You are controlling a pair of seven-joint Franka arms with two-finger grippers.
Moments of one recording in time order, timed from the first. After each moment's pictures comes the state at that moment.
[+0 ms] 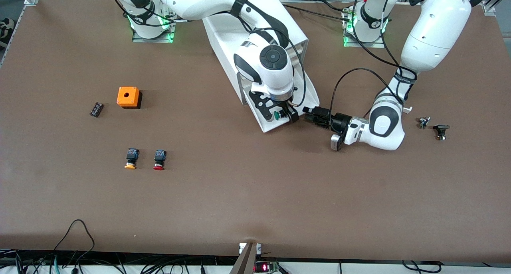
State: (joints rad) left arm 0.01 0.73 -0.17 -1.84 -1.12 1.70 0.89; right arm 0.78 0.91 0.16 -1.07 -0.03 2.11 1.90
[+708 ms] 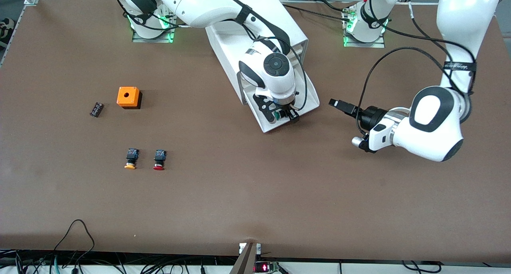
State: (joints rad) left arm 0.03 0.53 -0.17 -1.50 -0.63 1.40 0.14; right arm 0.80 0.96 0.16 -1.06 -0.03 2.17 1.93
